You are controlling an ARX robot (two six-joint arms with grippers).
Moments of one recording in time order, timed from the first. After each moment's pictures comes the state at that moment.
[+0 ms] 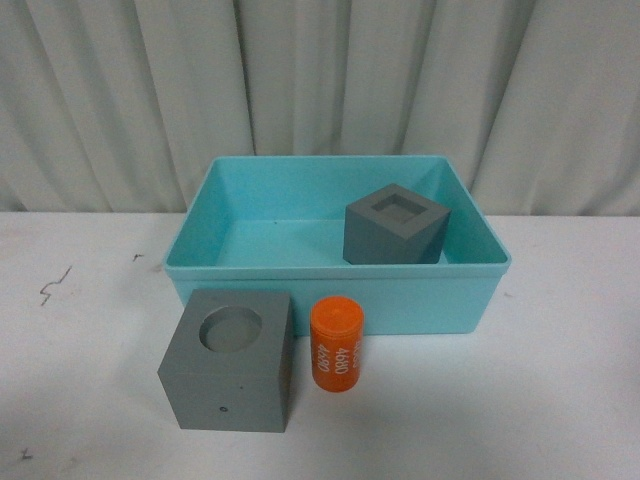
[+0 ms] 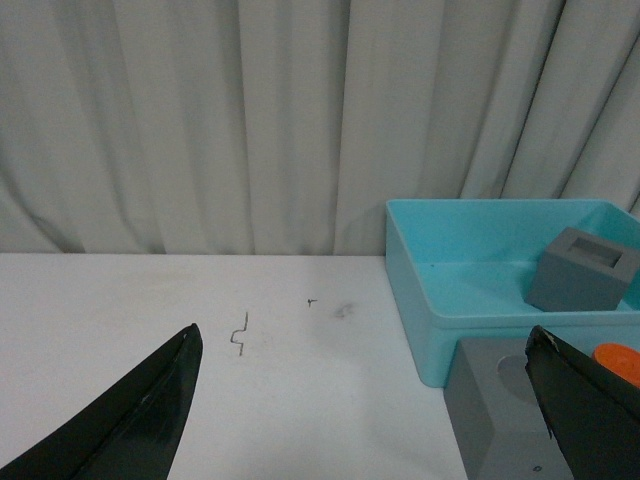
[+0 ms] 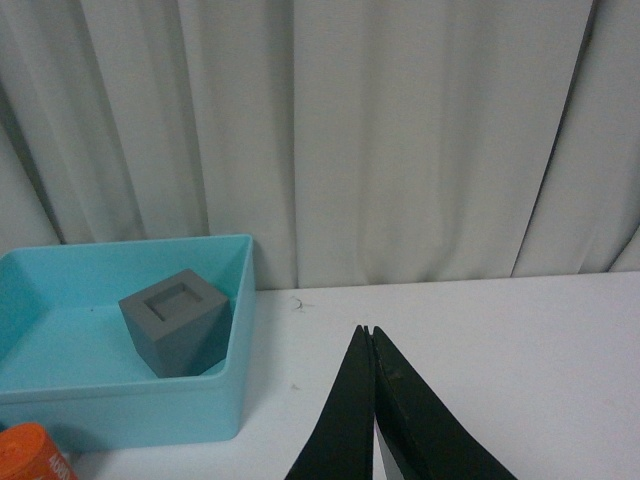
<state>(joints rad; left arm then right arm) 0.00 0.01 0.01 0.00 0.00 -0.01 0.00 0.69 0.17 0.52 0.00 0.01</state>
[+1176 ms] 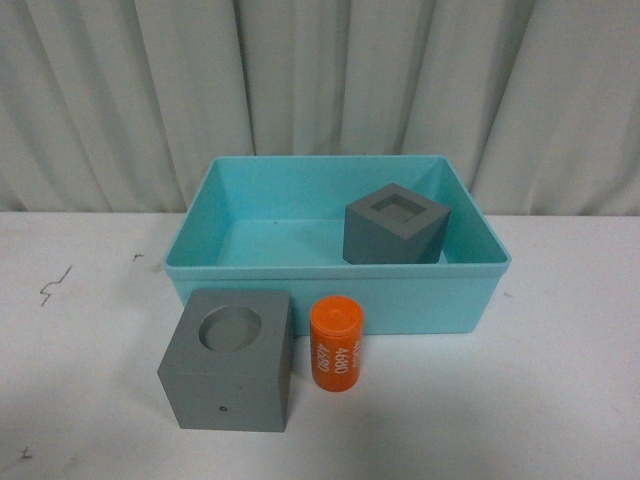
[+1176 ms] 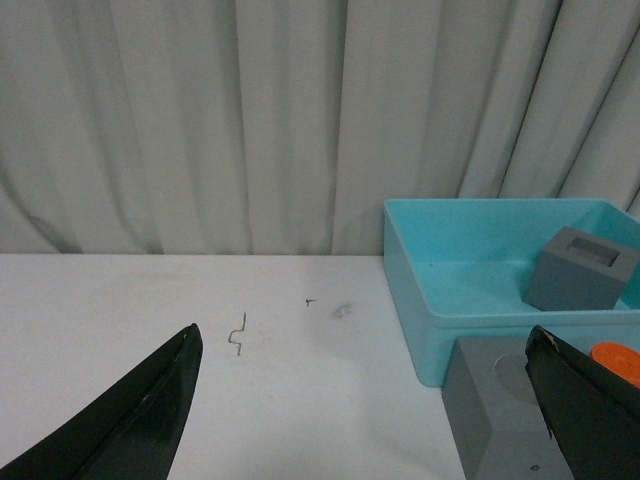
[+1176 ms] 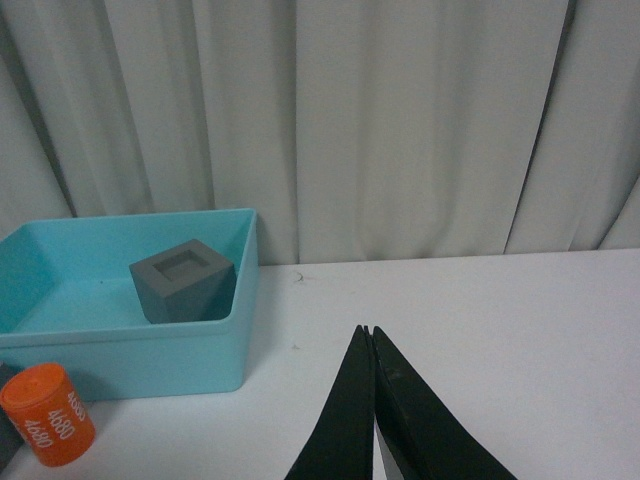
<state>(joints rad) 0.00 0.01 0.01 0.00 0.00 -0.01 0.00 0.20 0.01 0.20 0.00 0.01</state>
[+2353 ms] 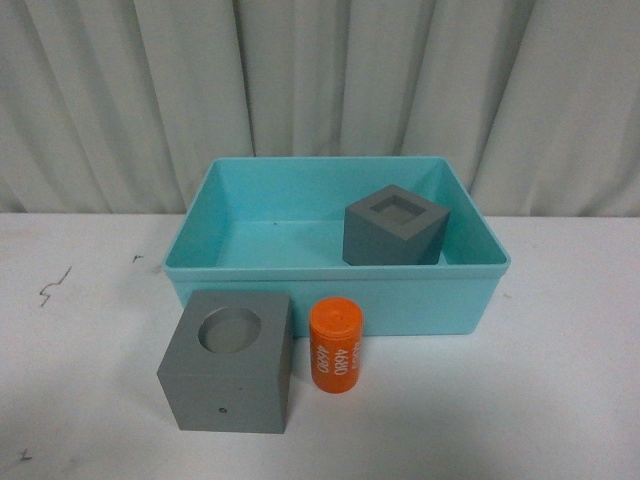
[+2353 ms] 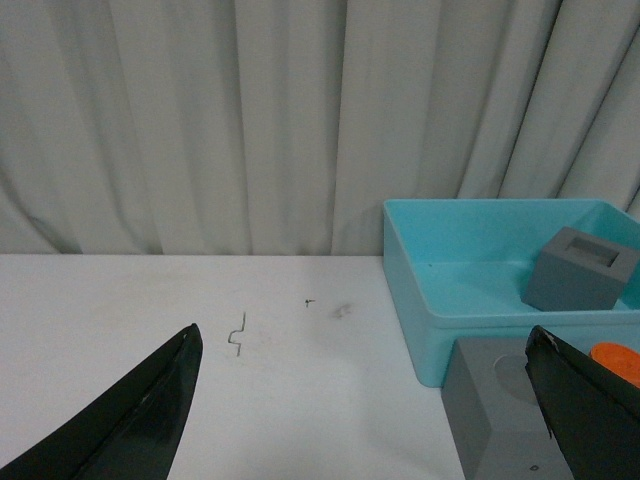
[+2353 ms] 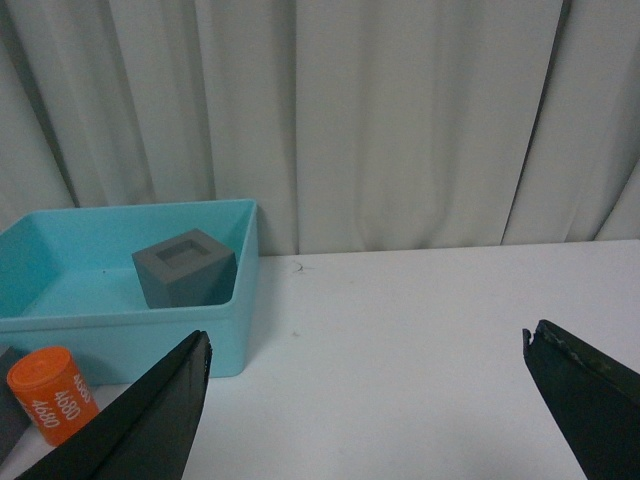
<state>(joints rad) 0.00 0.01 0.01 0.00 0.00 -0.01 0.00 0.00 0.01 0.00 0.00 0.01</state>
